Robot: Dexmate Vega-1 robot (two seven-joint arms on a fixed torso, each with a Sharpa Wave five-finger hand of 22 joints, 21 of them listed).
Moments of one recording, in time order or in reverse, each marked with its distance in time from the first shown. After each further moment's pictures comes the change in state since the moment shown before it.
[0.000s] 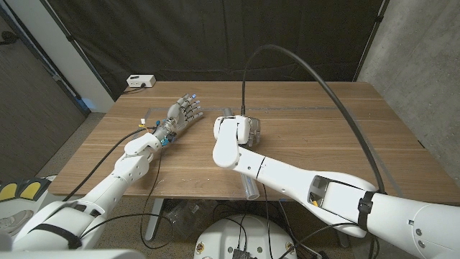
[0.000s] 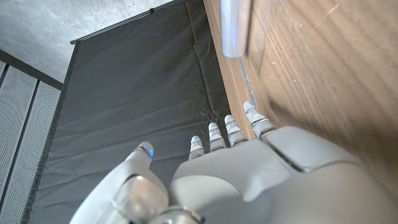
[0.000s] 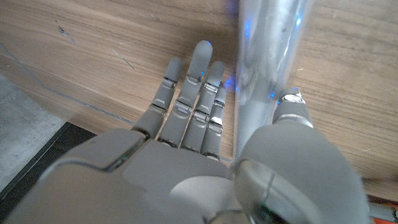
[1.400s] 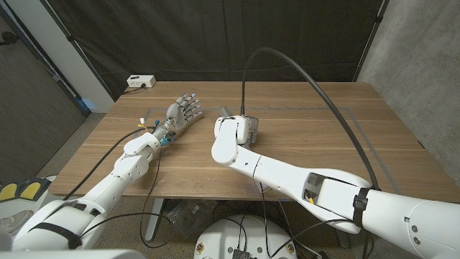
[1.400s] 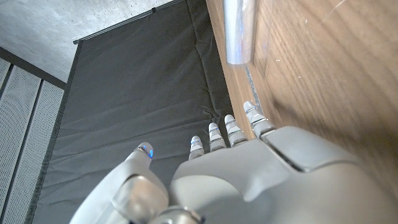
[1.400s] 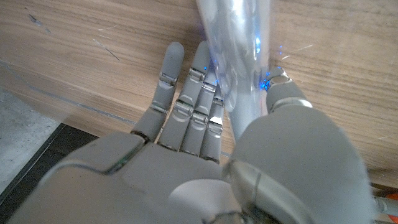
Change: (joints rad) left arm 0.000 0.005 0.002 0.000 -0.010 -0.010 -0.005; left_hand 0.000 0.000 -0.010 0.001 -0.005 0.000 0.000 -0.004 0.000 0.000 0.000 -0.007 0.000 -0.001 -0.001 0.000 0.000 0.000 0.000 0.000 0.000; right arm 0.038 0.008 -0.023 0.075 0.299 -0.049 -0.180; right_hand 0.197 -0.110 0.294 0.024 -0.017 0.114 0.058 -0.009 -0.009 0.076 0.032 -0.098 -0.112 0.165 -0.021 -0.374 -0.398 0.267 -0.028 0.438 -0.141
